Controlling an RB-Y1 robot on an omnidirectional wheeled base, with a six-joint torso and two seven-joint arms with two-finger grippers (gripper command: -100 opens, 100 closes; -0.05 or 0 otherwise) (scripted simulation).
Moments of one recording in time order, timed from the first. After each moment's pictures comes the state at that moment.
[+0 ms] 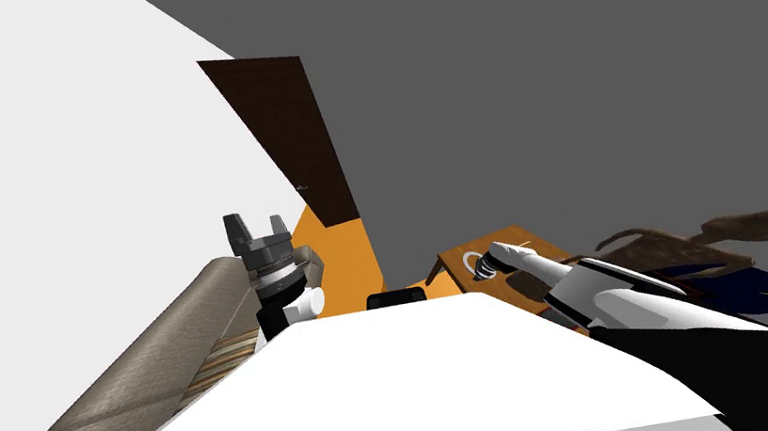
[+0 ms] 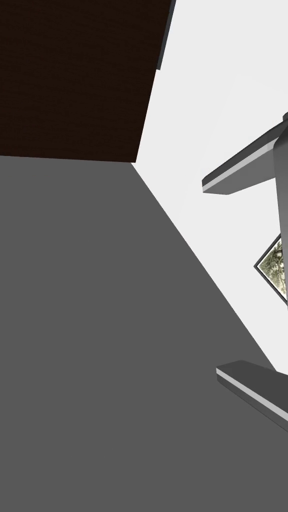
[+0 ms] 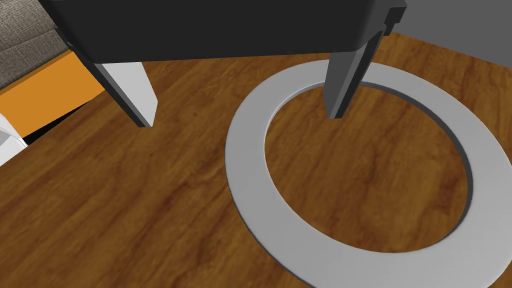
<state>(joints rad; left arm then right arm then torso) 0.48 -0.03 0.07 -2.28 0.03 -0.62 -0.05 -0.25 -0.83 0.55 -0.62 1.85 -0.85 -0.30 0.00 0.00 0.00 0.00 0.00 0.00</state>
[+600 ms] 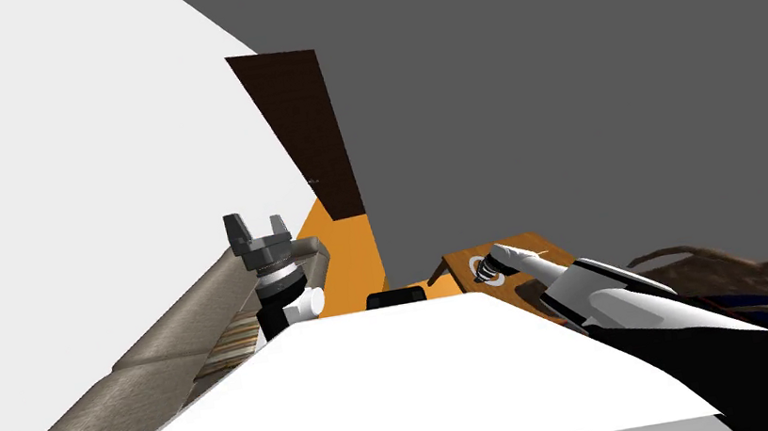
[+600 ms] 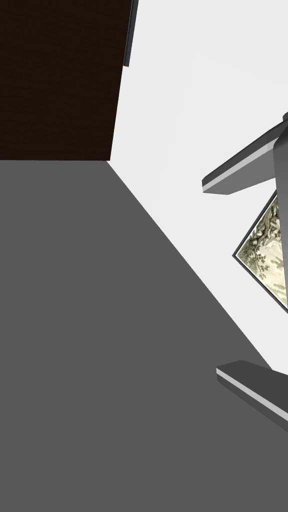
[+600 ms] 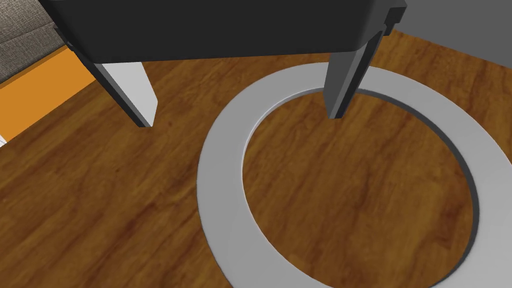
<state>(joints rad) 0.48 -0.03 0.07 -2.28 0.03 -0.62 -0.05 -0.26 -0.81 0.54 -0.55 1.85 -0.83 -0.33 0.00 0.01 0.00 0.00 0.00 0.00</state>
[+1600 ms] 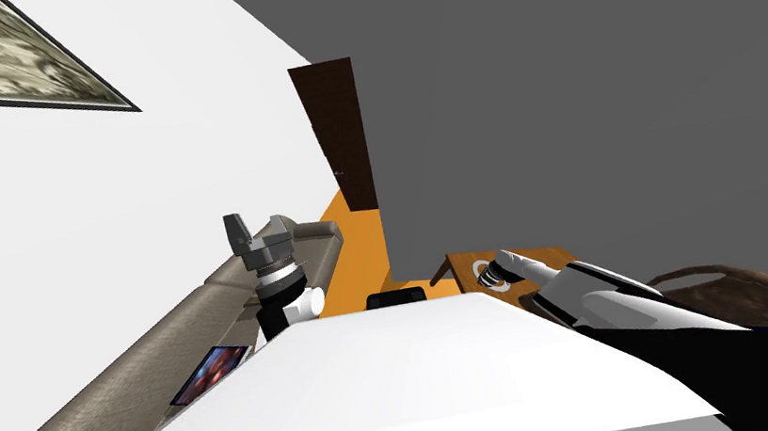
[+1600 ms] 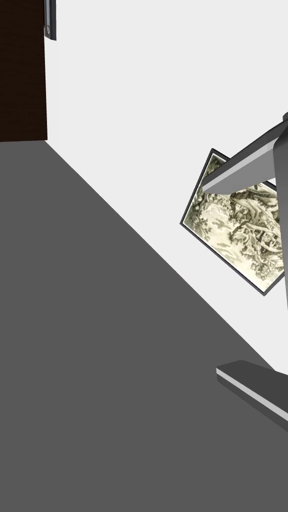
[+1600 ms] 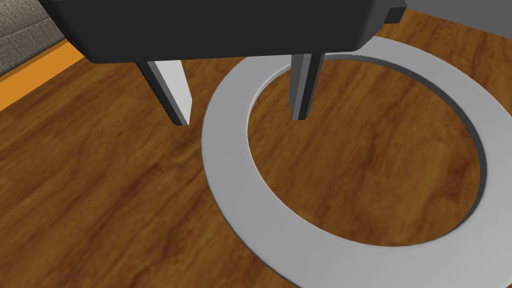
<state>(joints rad) 0.48 -0.03 0.07 -2.28 0.03 -0.62 -0.05 -0.25 -0.76 0.50 -0.41 1.79 -0.78 -0.39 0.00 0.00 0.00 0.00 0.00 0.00</state>
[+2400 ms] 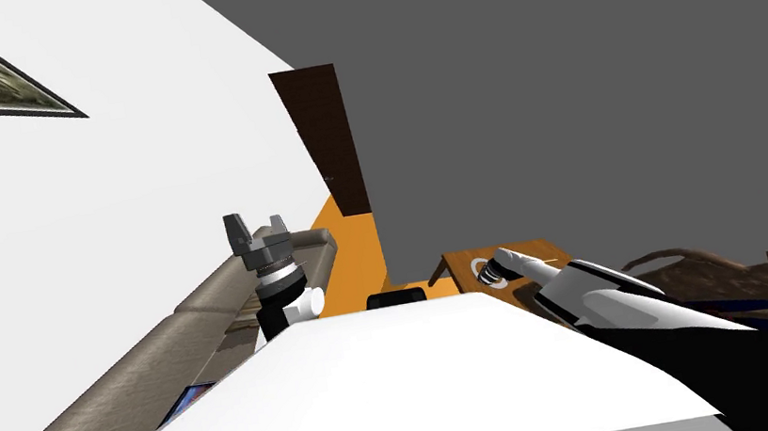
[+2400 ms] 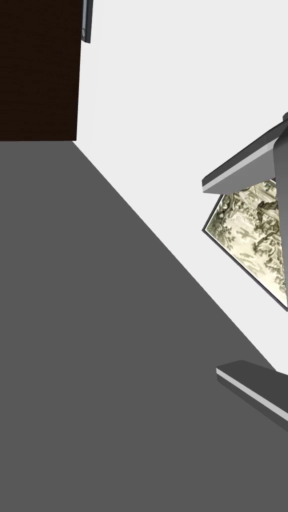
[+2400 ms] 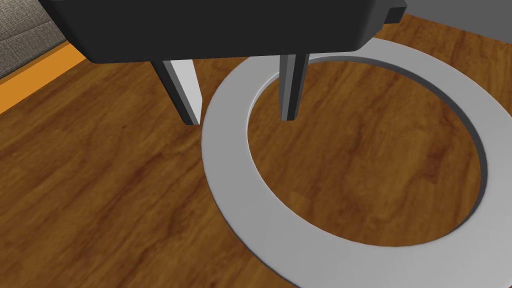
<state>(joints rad) 0.48 -0.03 0.07 -2.28 0.03 -0.62 -0.05 -0.26 -0.77 0.51 -0.44 1.81 -0.80 -0.36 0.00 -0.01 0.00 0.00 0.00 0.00</state>
